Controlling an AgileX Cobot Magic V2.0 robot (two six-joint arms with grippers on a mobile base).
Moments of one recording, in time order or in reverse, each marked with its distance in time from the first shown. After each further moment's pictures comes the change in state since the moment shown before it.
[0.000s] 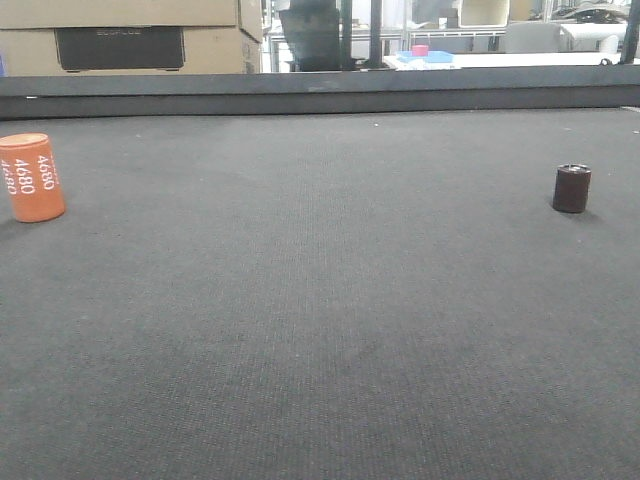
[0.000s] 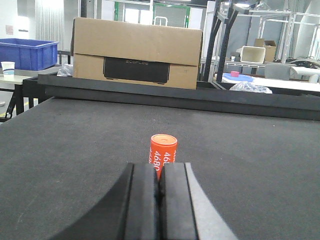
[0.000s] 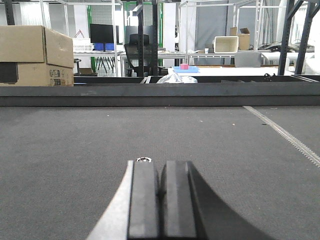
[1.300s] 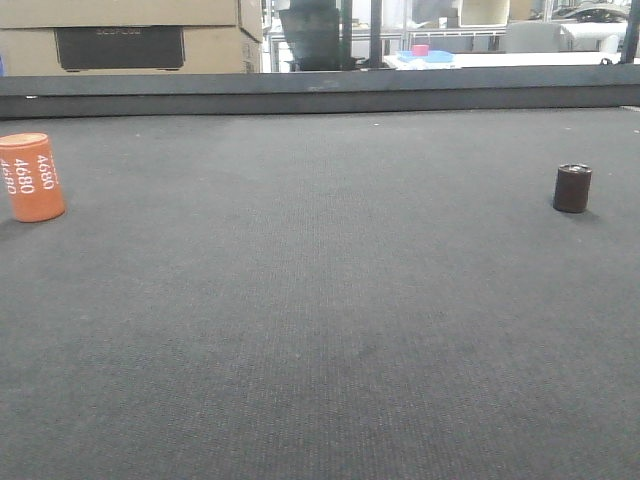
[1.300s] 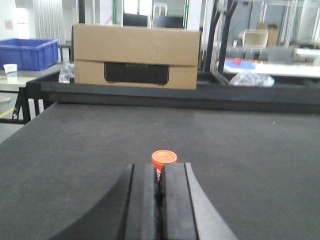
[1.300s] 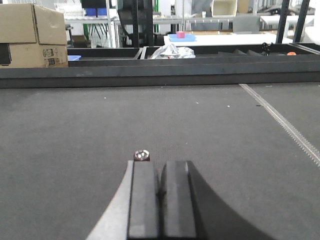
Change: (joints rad) left arm 0.000 0.142 -0.330 0.062 0.282 0.000; right arm 0.000 0.143 -0.330 0.010 0.337 0.000
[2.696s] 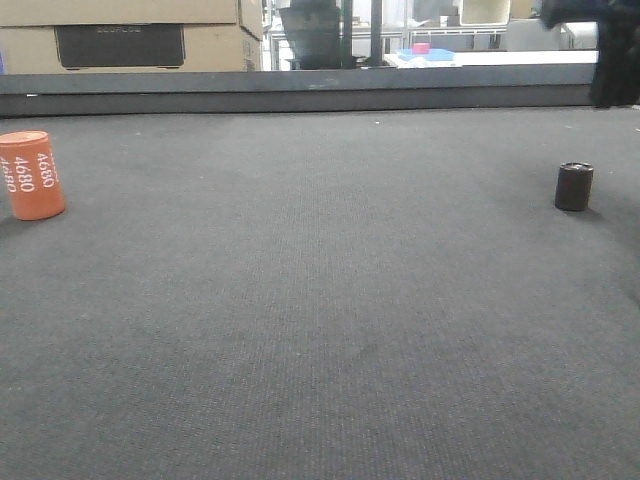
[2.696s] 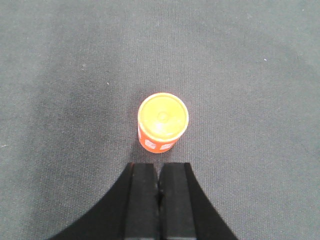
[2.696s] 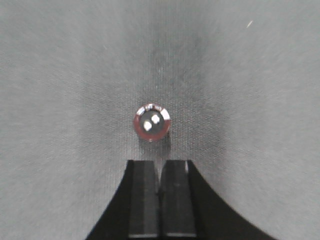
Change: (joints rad) left arm 0.000 1.411 -1.061 -0.065 0.550 0.000; right arm 0.077 1.713 -1.335 -0.012 0.747 0.000
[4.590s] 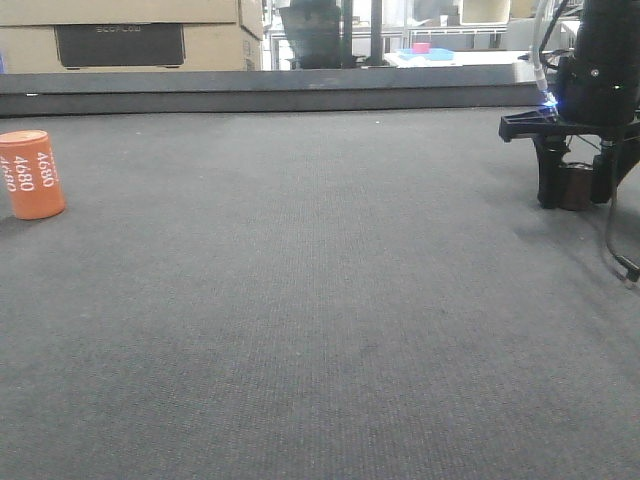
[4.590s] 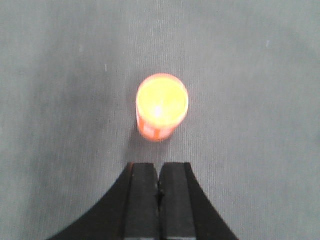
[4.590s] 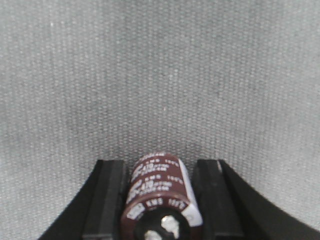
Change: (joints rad) left arm 0.000 0.001 0.000 -0.010 0.025 0.000; right arm 0.000 0.310 -0.169 0.007 0.064 0.002
